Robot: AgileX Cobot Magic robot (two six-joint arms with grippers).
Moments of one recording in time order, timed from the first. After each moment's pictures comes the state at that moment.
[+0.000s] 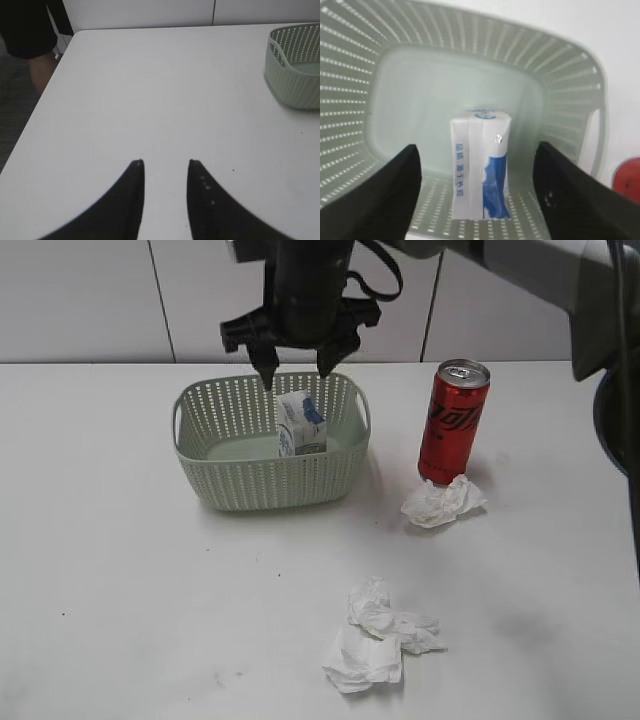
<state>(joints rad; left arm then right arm) -0.04 0.00 -0.50 -0.03 1.05 0.10 0.71 2.36 -2.29 -0.11 1.19 0.30</state>
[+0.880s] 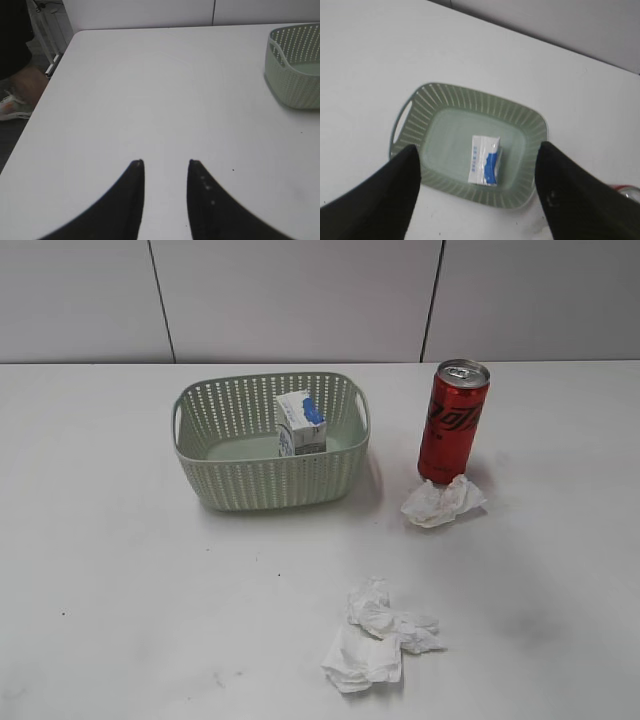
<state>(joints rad) -0.04 0.00 -0.50 -0.03 1.05 0.10 0.70 2.04 -2.30 -0.09 1.21 0.20</state>
